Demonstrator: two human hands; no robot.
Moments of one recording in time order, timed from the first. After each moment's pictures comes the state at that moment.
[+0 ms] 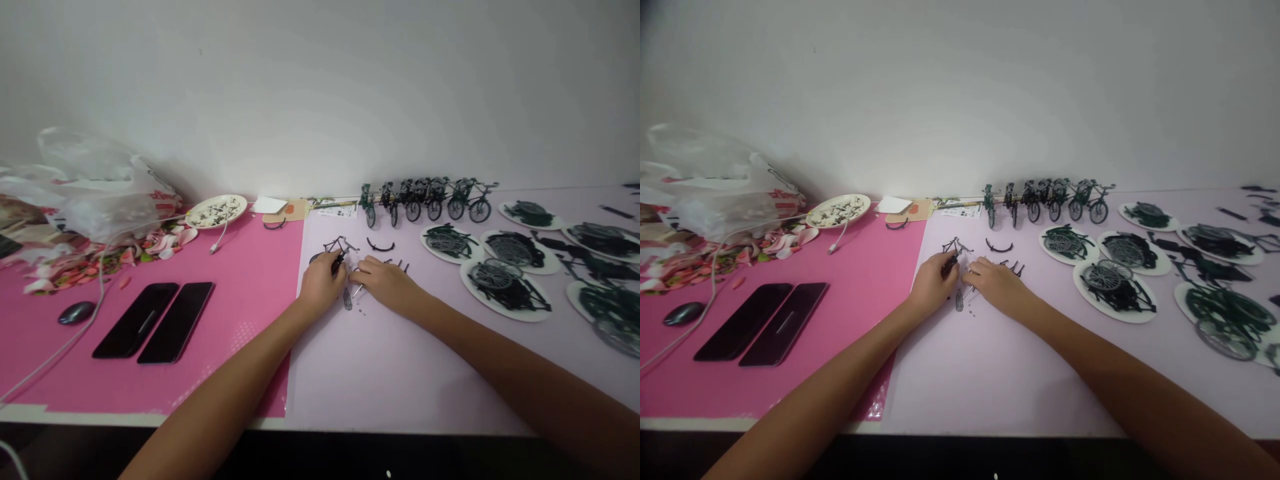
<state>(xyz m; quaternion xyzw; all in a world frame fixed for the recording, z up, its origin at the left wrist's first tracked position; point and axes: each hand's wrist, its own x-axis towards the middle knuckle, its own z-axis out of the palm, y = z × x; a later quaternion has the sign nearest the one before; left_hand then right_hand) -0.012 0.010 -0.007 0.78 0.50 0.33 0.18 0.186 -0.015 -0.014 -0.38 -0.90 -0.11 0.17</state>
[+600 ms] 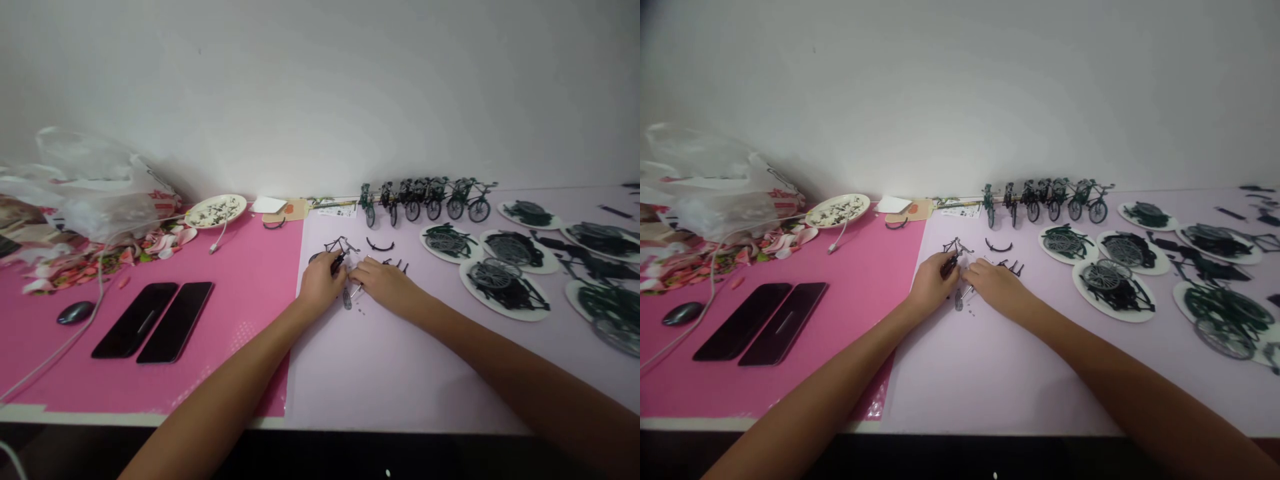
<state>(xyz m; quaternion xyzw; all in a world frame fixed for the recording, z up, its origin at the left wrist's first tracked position) -0.011 0.010 -0.006 0.78 0.51 0.31 0.18 0.182 -0.016 -0.013 -0.42 -0.89 -0.07 0.13</state>
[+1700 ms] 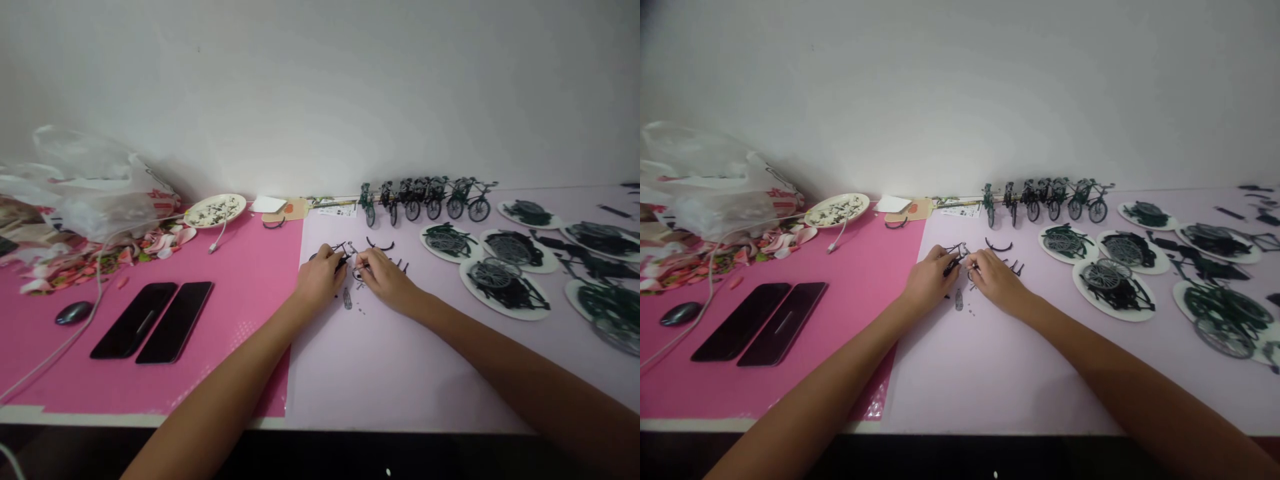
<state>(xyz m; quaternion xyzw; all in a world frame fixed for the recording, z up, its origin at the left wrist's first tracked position) -0.018 0.006 0.013 0.84 0.51 0.17 0.07 0.182 -0.009 -0.017 -0.43 -0.82 0.08 0.36</state>
